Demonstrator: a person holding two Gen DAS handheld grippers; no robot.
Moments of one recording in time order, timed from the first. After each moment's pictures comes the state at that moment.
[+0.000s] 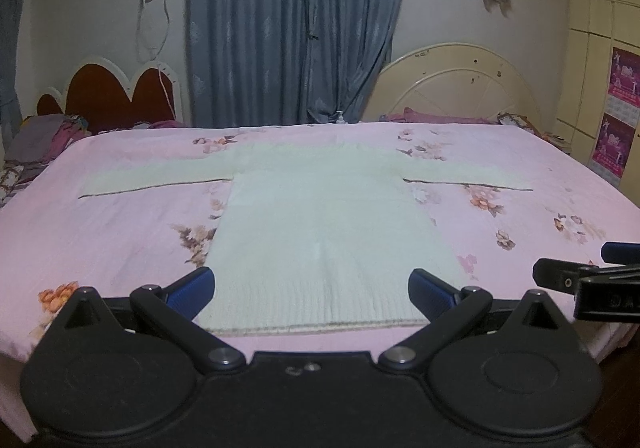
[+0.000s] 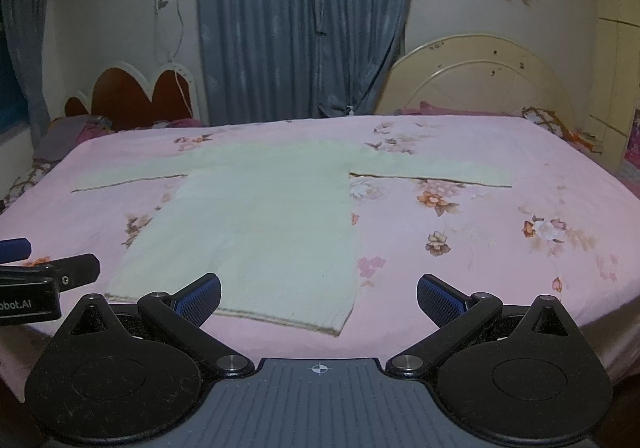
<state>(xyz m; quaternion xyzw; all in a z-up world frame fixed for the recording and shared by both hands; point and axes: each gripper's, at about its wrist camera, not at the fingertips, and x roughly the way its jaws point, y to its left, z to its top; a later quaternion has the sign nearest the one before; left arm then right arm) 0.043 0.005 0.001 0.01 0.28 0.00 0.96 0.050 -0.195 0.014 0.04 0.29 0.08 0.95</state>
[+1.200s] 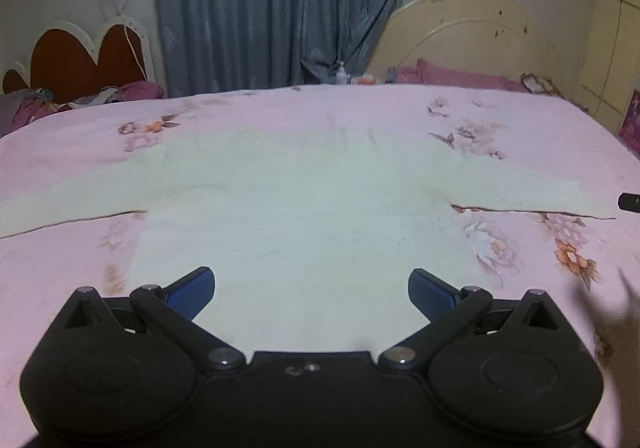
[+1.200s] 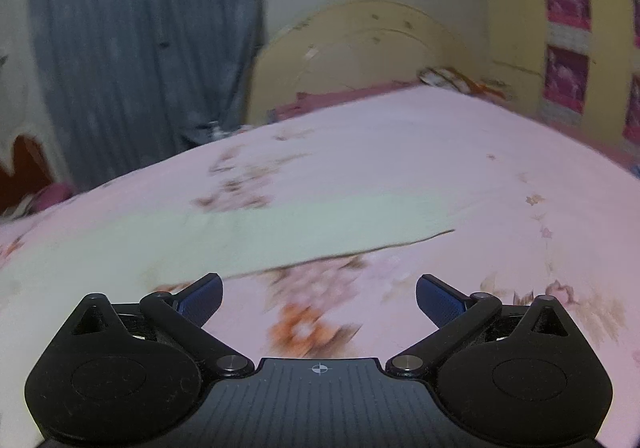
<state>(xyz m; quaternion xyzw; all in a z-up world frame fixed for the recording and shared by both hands) 0.354 -0.027 -0.061 0.01 0.37 0.00 0.93 0.397 -0.391 -0.070 0.15 0.31 -0.11 0.93</state>
